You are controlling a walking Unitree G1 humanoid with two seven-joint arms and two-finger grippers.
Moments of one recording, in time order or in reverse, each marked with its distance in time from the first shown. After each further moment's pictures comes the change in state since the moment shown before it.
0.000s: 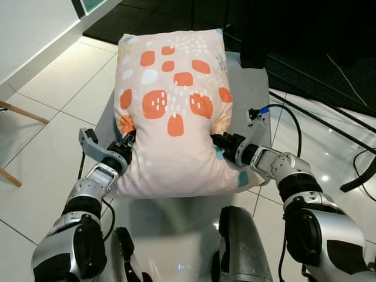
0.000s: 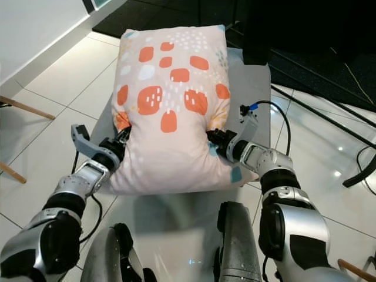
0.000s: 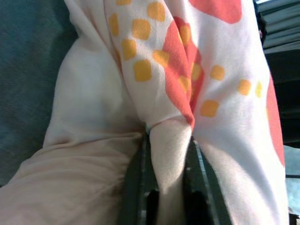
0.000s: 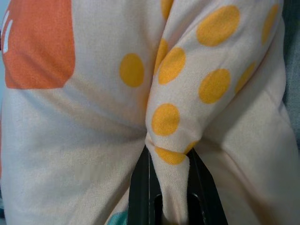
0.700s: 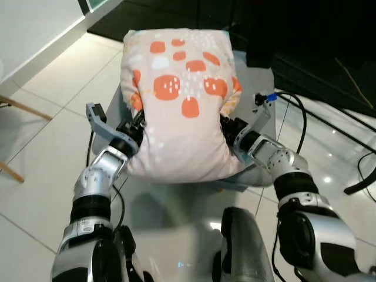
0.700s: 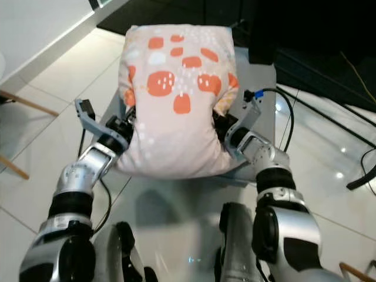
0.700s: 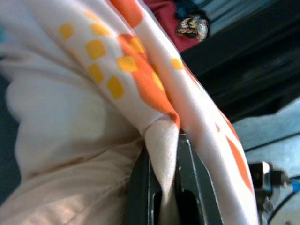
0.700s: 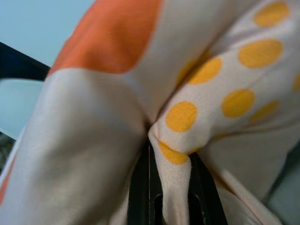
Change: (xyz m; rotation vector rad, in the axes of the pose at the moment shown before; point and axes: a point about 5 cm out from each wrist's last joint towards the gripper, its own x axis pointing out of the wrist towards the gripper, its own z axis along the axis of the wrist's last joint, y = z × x) left arm -0.005 -0.082 -0.005 0.225 -0.046 -0.306; right arm 0.005 0.035 0.031 -0.089 -0.246 0.138
